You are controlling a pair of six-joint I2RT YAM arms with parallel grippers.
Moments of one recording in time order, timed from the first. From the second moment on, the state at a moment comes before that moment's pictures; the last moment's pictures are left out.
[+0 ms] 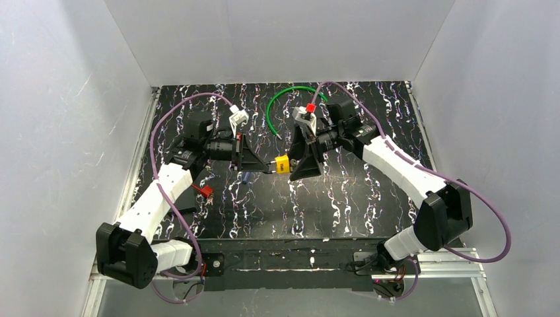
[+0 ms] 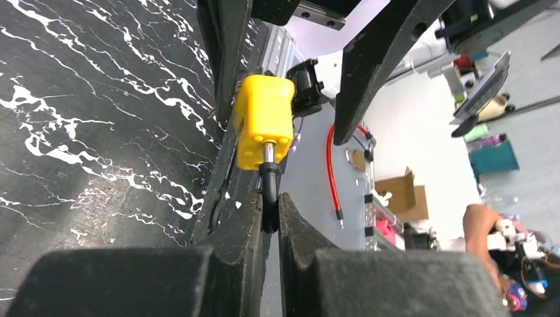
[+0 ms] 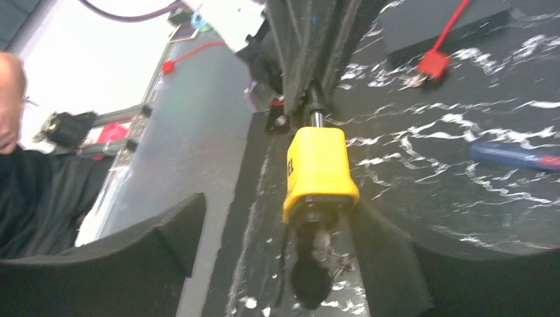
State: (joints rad) left arm -0.34 1.21 1.00 -0.33 1.19 -0.34; right arm 0.58 1.48 1.28 -0.50 -1.32 -0.20
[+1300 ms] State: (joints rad) left arm -0.33 1.14 0.94 -0.12 1.17 -0.54; right arm 0.62 1.45 1.05 0.36 -1.24 0.48
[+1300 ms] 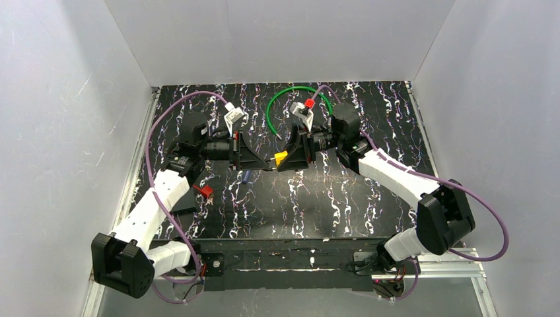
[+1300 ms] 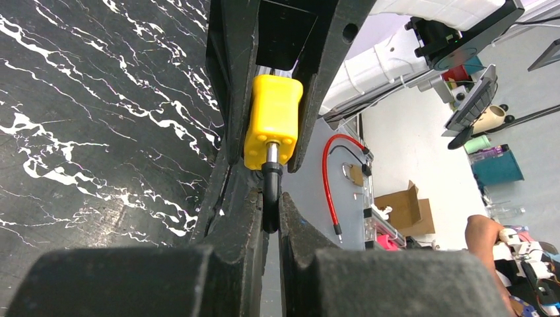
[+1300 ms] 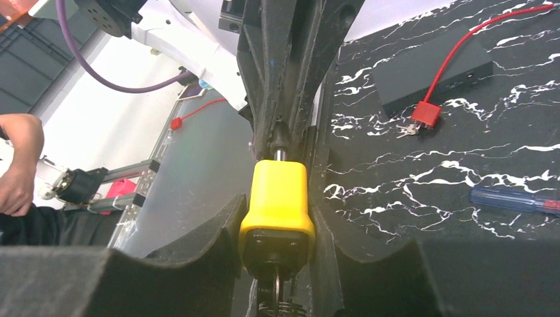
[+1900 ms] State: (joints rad) left arm -0.40 1.17 0.94 -0.23 1.13 -0.48; right arm 0.62 1.48 1.04 0.30 -1.30 0.47
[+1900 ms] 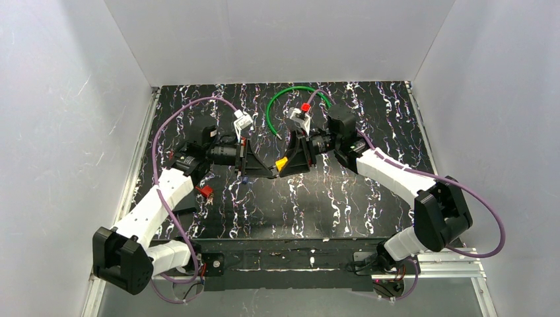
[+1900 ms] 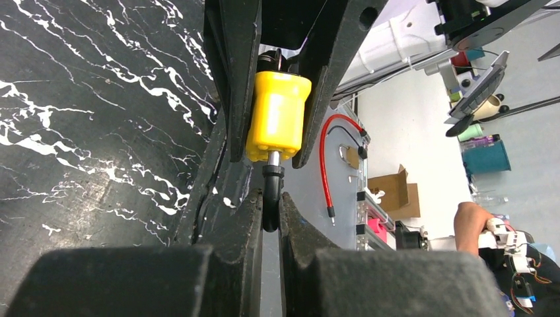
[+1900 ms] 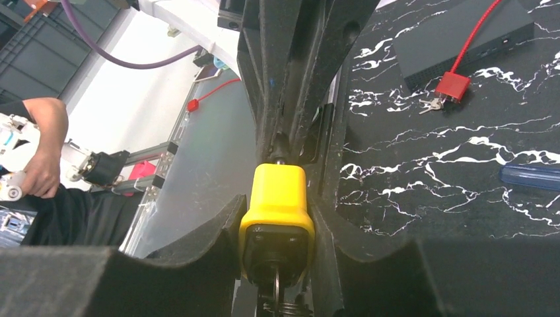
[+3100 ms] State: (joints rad) left arm -0.41 1.18 1.17 -0.49 0.95 -0.22; right arm 0.61 1.49 1.04 0.50 -1.26 0.68
